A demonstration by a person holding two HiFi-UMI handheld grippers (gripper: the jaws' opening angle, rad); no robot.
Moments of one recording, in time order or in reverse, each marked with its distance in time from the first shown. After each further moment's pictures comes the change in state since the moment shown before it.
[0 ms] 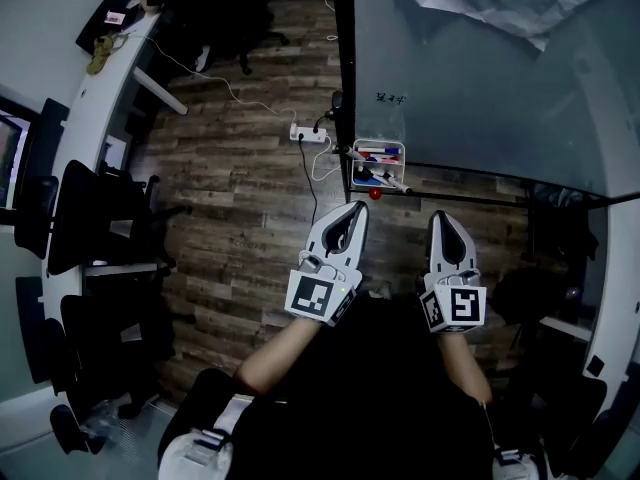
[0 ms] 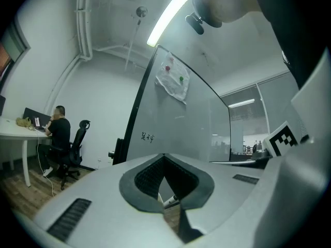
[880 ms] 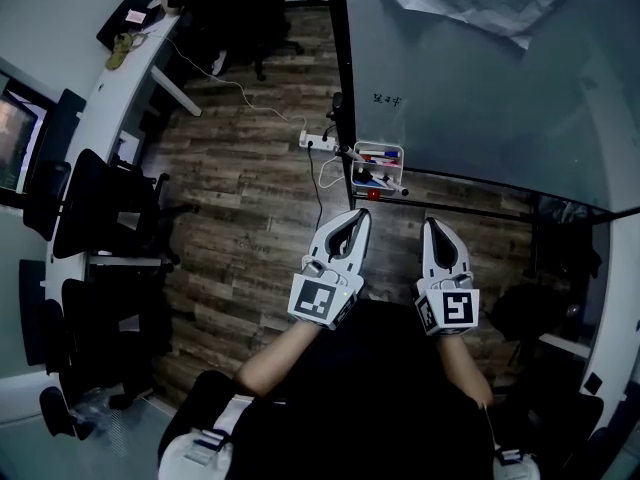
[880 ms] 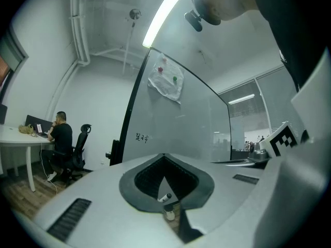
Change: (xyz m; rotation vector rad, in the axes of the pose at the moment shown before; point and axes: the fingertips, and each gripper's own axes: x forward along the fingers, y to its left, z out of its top) left arm -0.011 -0.026 -0.005 0.046 0.013 0.031; right arm -0.013 0.006 -0.007 -0.054 -0.009 0.122
